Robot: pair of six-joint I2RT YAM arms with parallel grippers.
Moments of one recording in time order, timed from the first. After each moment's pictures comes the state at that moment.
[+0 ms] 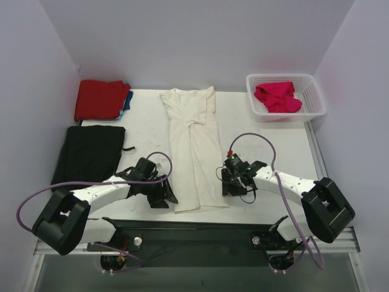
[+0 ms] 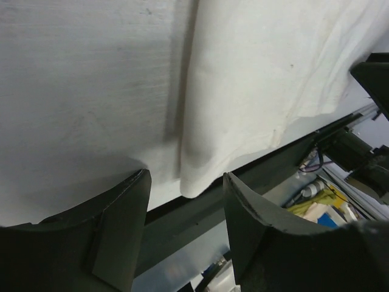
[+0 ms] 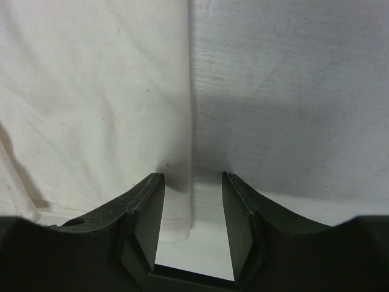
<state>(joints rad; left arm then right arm) -0.55 1.27 0.49 -0.36 0.43 -0.89 0.68 1.38 0.65 -0.51 0.04 0.62</state>
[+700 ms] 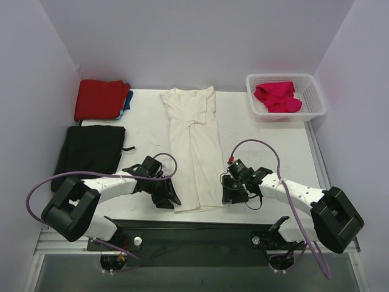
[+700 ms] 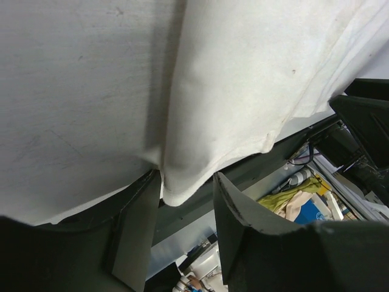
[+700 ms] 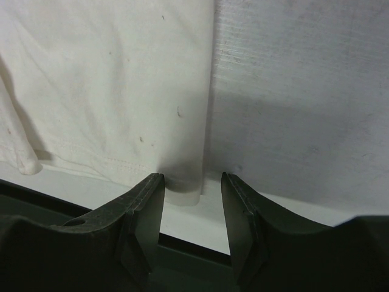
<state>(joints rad) -0.58 1.41 0.54 -0.31 0.51 -0.97 0.70 1.27 0.56 -0.51 -0.06 0.63</state>
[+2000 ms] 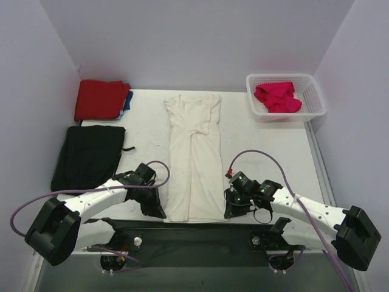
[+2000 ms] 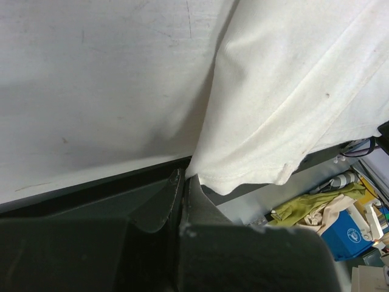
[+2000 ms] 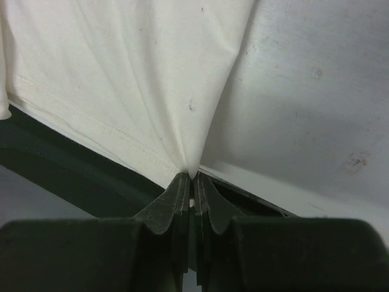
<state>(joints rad) -0.60 1.19 0.50 -0.63 0.41 -0.90 0.85 1.05 0.47 -0.59 -0.17 0.68</state>
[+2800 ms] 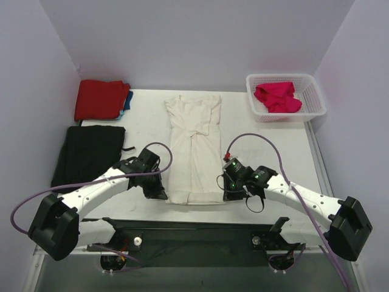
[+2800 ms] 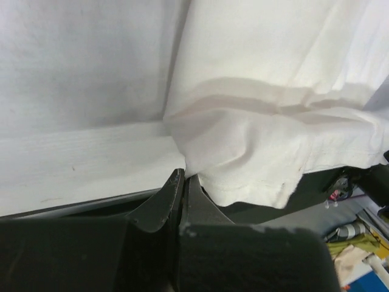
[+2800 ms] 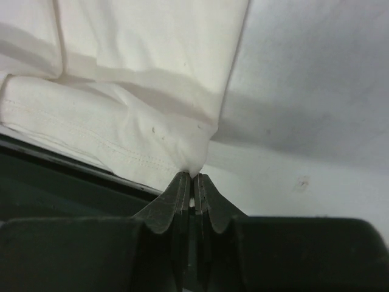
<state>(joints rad) -0.60 1.22 0.69 -0.69 0.23 -0.88 0.84 1.14 0.68 -0.68 0.01 0.67</state>
